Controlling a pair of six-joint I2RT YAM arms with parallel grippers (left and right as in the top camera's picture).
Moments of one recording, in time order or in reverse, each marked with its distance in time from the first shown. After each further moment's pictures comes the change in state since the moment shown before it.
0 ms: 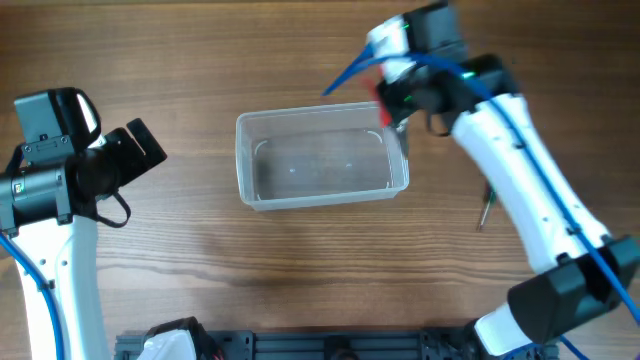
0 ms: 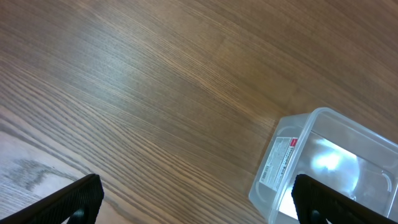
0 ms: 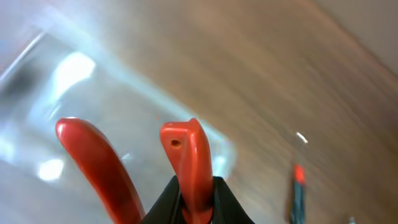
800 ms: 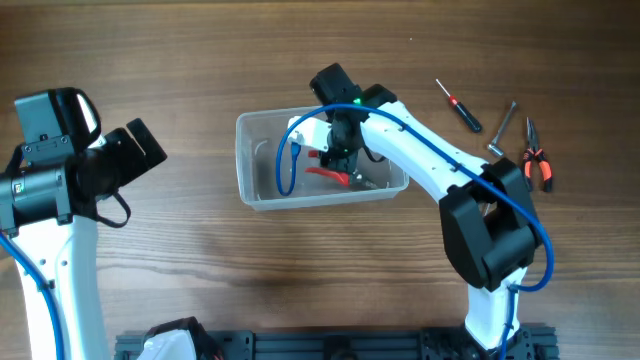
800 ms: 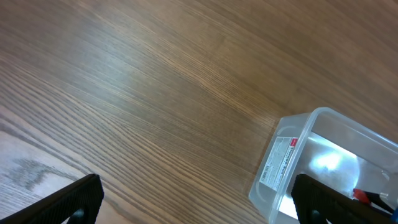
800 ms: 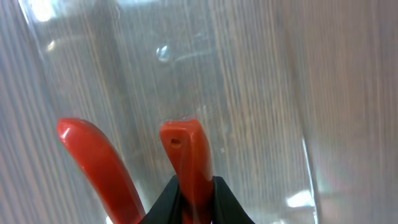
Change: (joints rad) left arm 0.000 0.000 0.000 -0.001 0.000 0.000; right arm 0.154 0.323 -0.084 0.089 -0.171 -0.451
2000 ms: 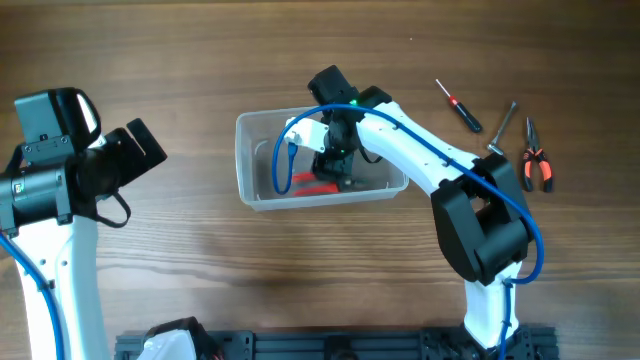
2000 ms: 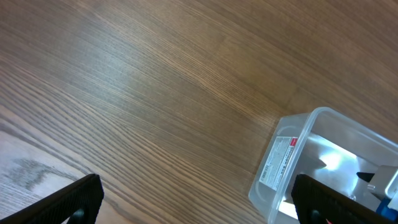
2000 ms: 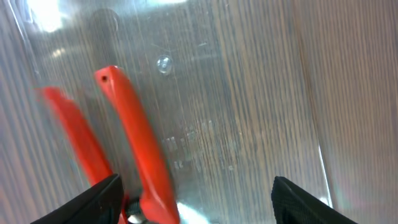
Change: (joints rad) left arm 0.000 0.000 0.000 0.000 0.000 0.000; right arm 0.000 0.038 0.001 0.027 -0.038 0.042
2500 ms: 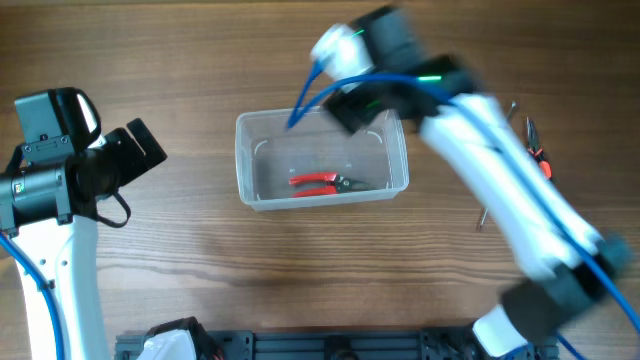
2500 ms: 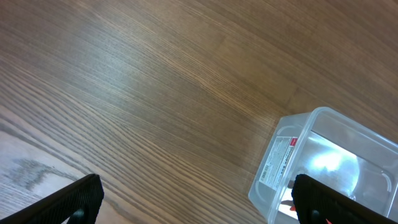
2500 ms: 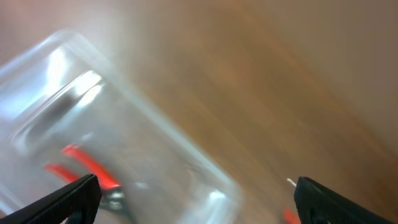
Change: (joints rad) left arm 0.000 0.000 0.000 0.000 0.000 0.000; right arm -0.137 -0.390 0.209 -0.123 0.176 0.399
